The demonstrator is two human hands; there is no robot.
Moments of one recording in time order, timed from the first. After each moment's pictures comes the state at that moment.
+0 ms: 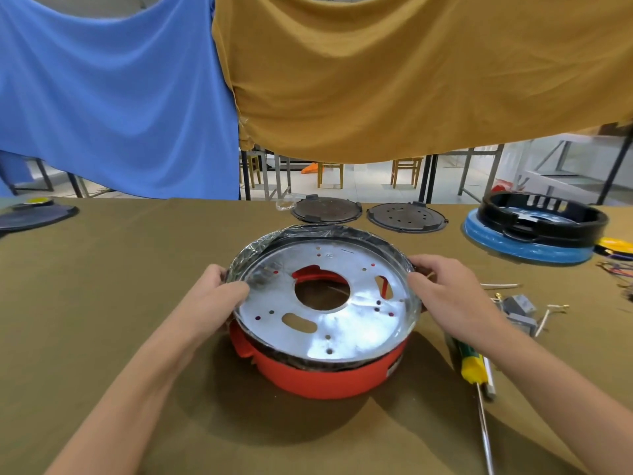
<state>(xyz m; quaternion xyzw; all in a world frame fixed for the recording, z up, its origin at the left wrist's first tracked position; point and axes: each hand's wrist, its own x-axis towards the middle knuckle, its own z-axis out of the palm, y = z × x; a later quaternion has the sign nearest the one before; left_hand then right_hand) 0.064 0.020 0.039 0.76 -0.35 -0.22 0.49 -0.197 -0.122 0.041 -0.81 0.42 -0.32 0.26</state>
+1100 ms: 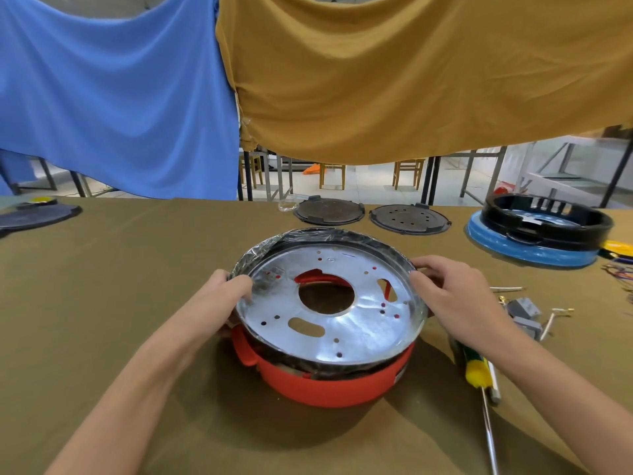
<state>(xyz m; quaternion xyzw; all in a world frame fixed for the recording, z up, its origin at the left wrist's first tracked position) 0.058 0.026 0.047 0.77 -0.33 -0.26 0.48 -0.202 -0.126 0.033 -0.81 0.39 -0.37 0.24</state>
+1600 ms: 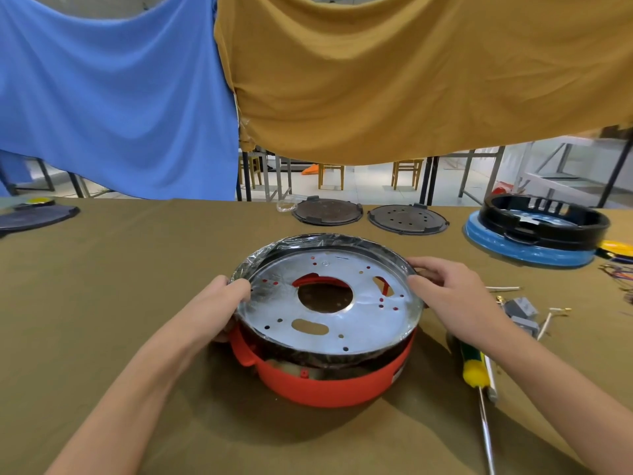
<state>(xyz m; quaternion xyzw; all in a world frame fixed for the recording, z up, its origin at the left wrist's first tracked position) 0.056 0.024 0.043 0.78 -0.34 -0.27 0.45 -0.205 -0.129 0.034 -0.80 0.40 -0.35 0.29</state>
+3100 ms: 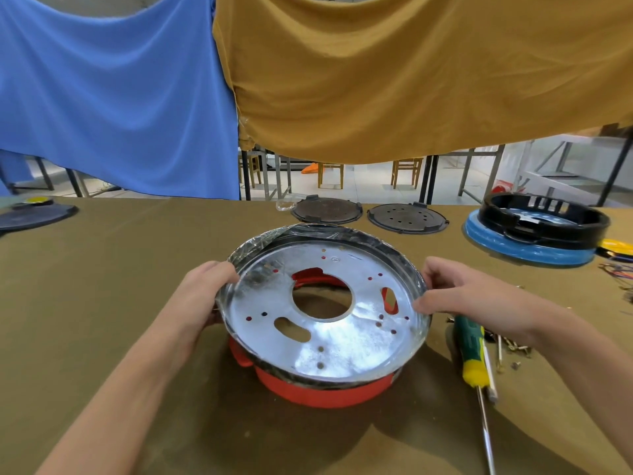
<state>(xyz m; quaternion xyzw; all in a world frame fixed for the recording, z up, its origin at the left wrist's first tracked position) 0.054 0.026 0.061 0.72 -0.29 -0.27 0.58 -0.226 -0.117 0.075 -0.83 0.38 -0.14 0.39</state>
